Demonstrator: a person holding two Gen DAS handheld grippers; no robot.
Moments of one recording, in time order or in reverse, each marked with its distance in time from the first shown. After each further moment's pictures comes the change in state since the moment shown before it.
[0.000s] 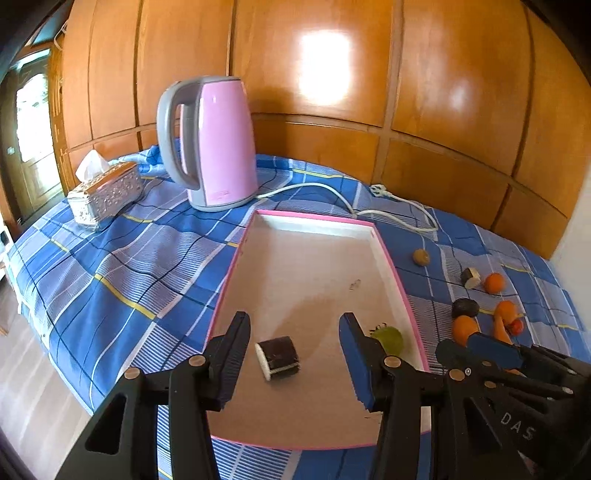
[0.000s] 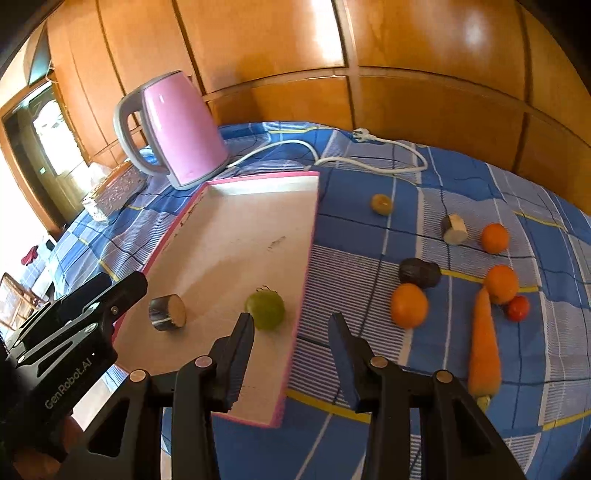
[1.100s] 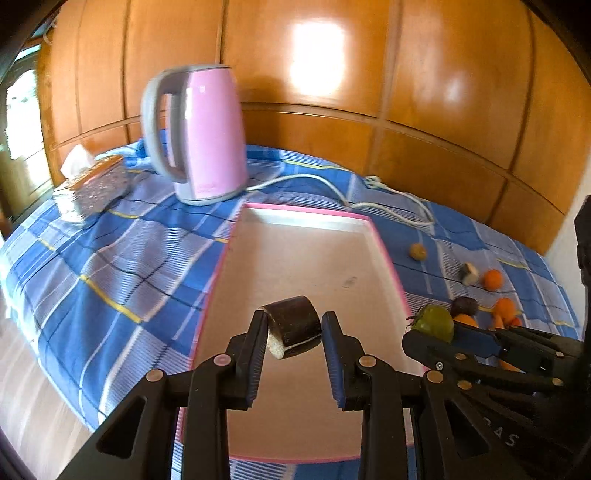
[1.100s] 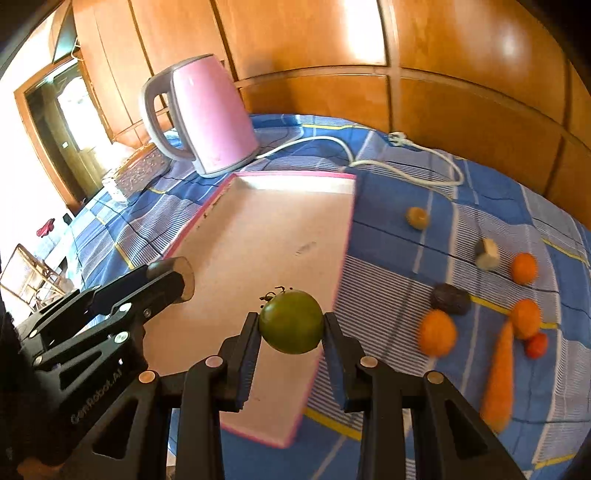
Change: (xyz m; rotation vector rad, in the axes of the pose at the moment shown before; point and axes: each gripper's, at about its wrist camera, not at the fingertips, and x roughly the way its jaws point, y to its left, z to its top) left arm 0.016 0.008 0.007 -0.010 0.039 -0.024; right arm 0.020 0.022 0.016 -0.113 0.037 0.081
